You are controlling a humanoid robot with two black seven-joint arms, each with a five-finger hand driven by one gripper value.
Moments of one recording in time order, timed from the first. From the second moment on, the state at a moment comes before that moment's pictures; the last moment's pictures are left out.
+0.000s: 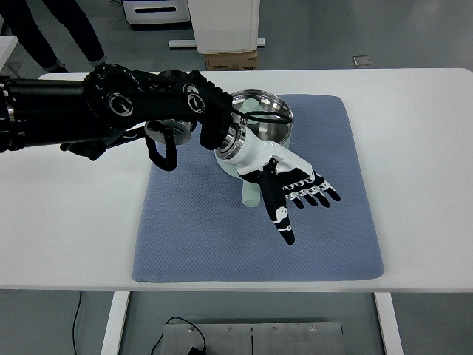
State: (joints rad) left arm -1.70 0.10 0.47 -1.10 0.09 -0.60 0.01; right arm 0.03 0.00 0.69 0.17 0.04 -0.09 -0.04
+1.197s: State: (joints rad) left arm -1.75 0.18 0.58 -1.10 0.22 -0.61 0.01; right arm 0.03 0.00 0.69 0.17 0.04 -0.09 -0.04
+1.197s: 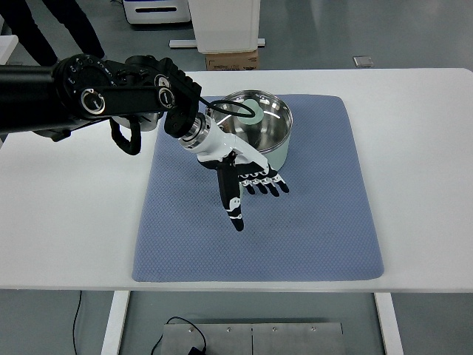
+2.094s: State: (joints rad) left arm -1.76 0.28 0.60 -1.10 0.30 -0.61 0.01; right arm 0.03 0.00 0.69 0.17 0.04 -0.09 -0.04
